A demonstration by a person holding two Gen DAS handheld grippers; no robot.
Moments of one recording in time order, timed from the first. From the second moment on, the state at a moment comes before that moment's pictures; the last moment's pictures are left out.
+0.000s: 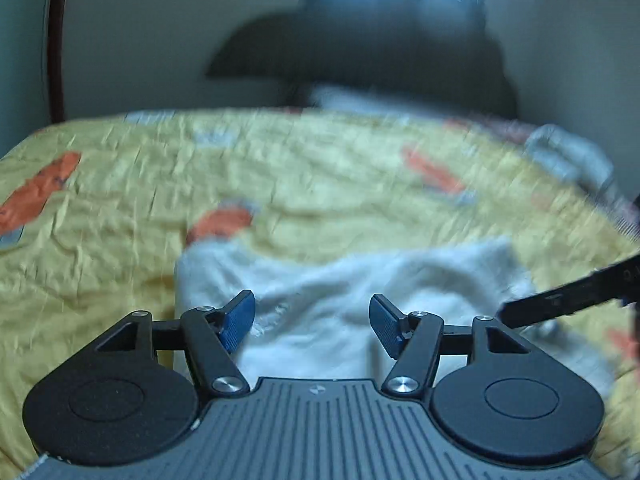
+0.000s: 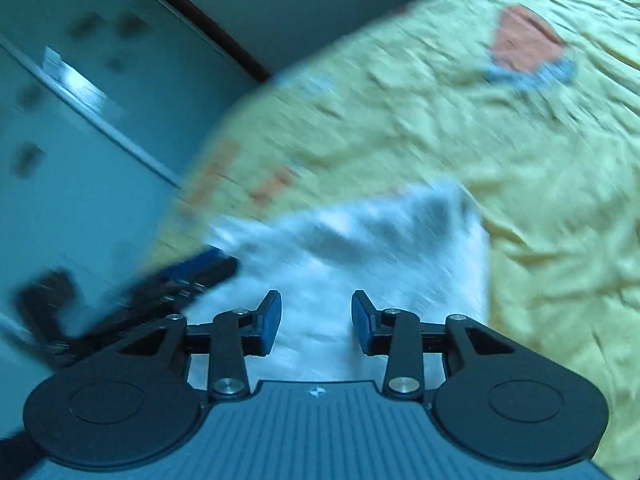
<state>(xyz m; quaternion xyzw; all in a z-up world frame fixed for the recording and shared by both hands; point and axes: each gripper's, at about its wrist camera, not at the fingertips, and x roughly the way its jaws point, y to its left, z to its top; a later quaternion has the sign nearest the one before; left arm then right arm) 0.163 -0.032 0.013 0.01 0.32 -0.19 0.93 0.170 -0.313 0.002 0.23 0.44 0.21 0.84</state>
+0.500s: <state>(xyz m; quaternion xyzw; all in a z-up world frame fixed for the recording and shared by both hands) 0.051 -0.015 0.032 0.01 0.28 -0.20 0.94 0.050 -0.287 0.025 0.17 0.39 0.22 0.88</state>
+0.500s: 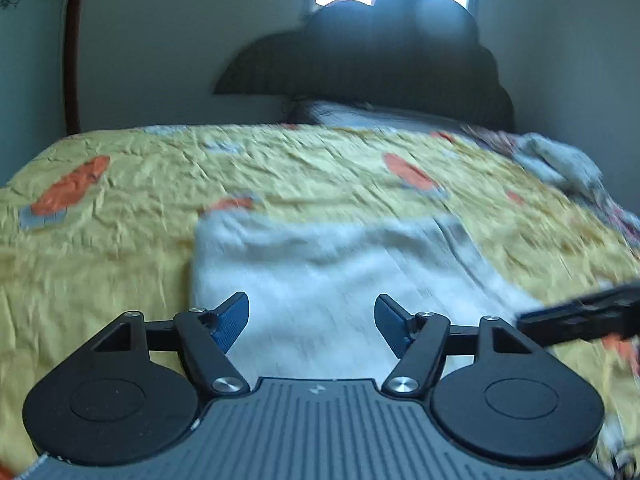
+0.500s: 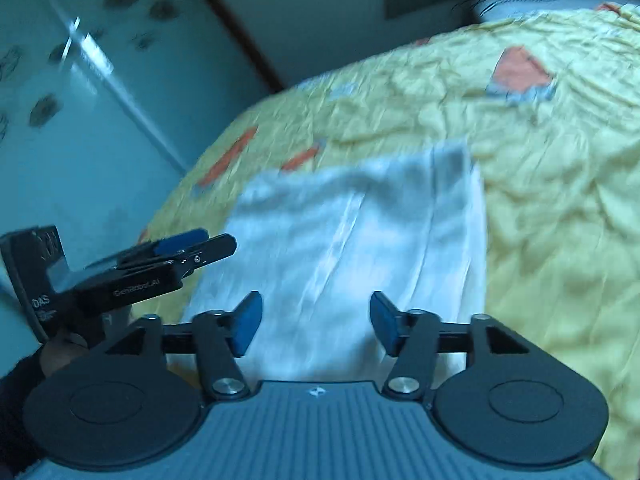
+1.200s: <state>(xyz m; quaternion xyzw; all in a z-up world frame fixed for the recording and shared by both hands) -0.009 0.025 0.025 -0.05 0.31 -0.18 0.93 0.016 -0.334 0.025 0.25 0.37 0.15 0.88</state>
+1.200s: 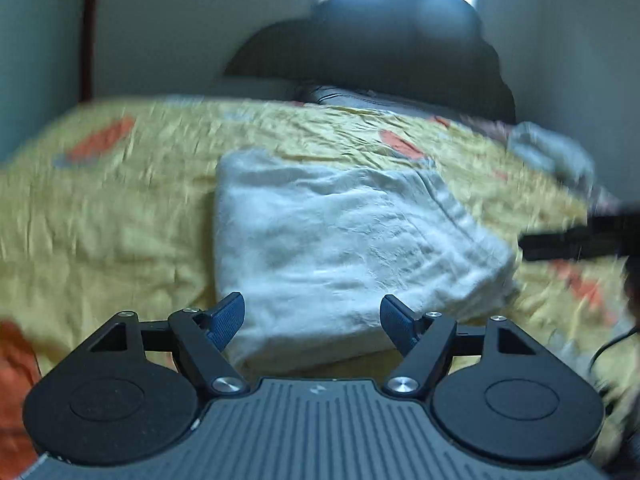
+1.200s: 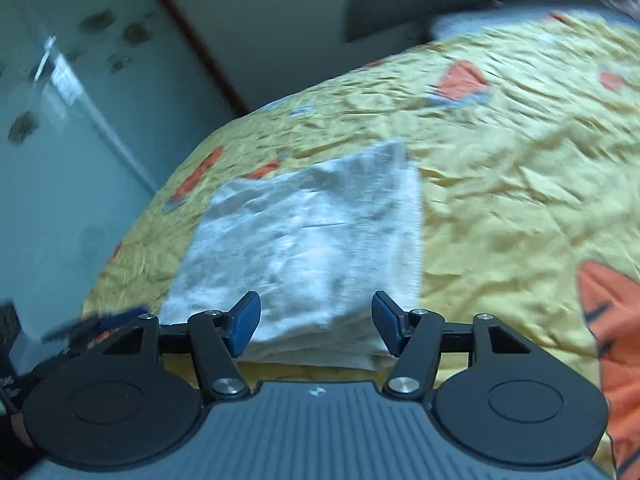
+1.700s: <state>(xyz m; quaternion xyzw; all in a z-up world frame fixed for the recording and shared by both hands) 0.079 0.068 -0.004 -0.29 0.44 -0.19 0.83 0.084 -0.379 -0.034 0.42 0.43 0.18 0.78</state>
